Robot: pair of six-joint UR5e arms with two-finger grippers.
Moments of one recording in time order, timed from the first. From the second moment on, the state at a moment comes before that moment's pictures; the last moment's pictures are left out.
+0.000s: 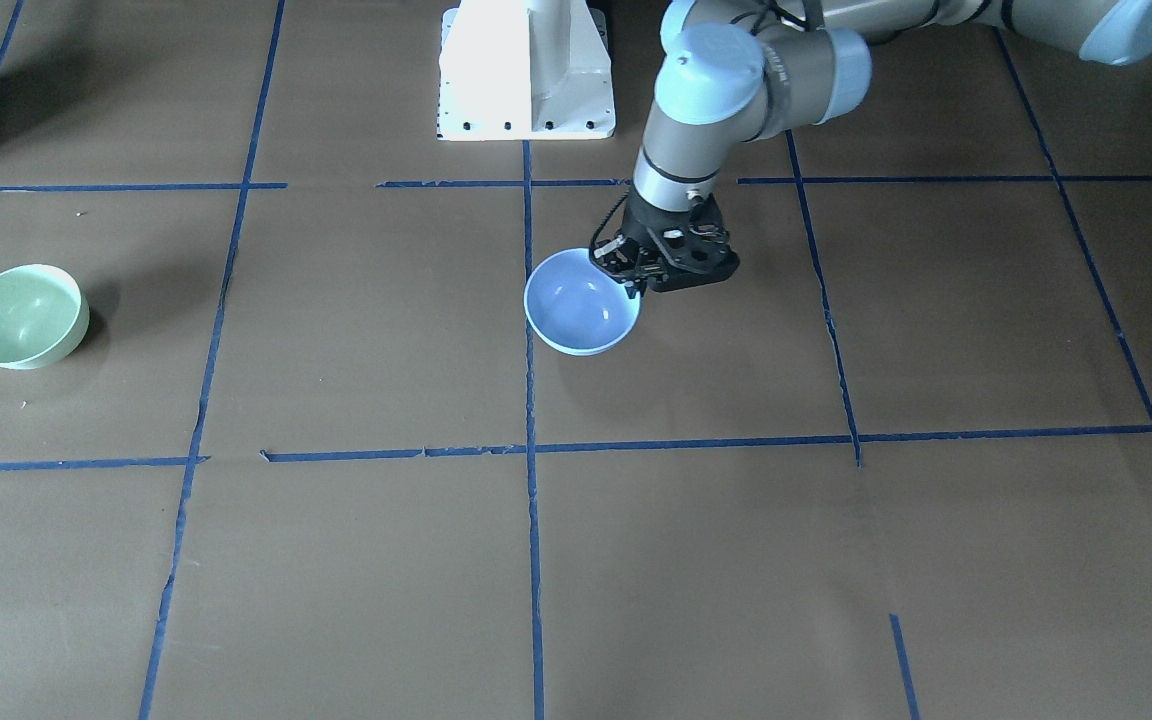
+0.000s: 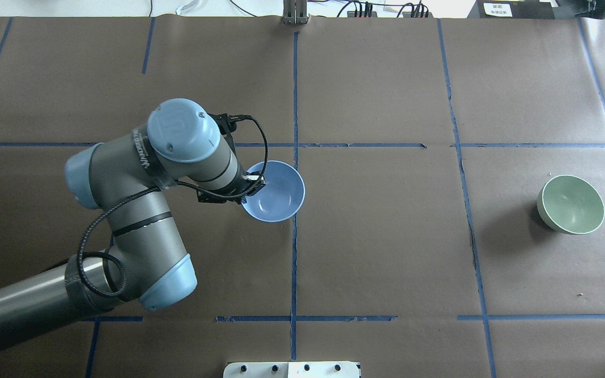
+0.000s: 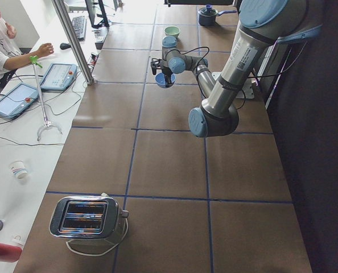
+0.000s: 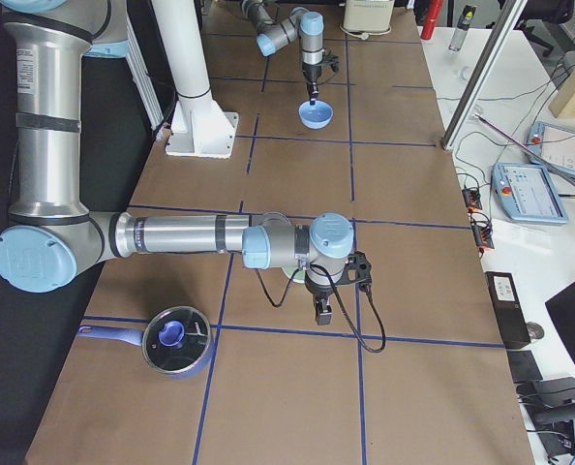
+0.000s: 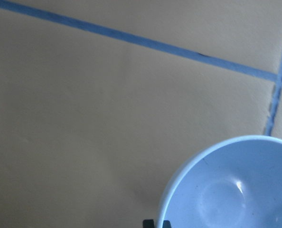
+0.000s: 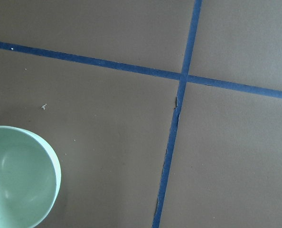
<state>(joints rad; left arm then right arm) -0.53 -2.24 -1.69 -1.62 -1.90 -1.45 1.49 -1.65 1.70 -1.56 2.35 -0.07</state>
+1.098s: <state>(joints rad) -0.55 -2.25 -1.64 -1.67 -1.92 -1.36 1.49 -1.64 1.70 -1.56 2.37 -0.06</state>
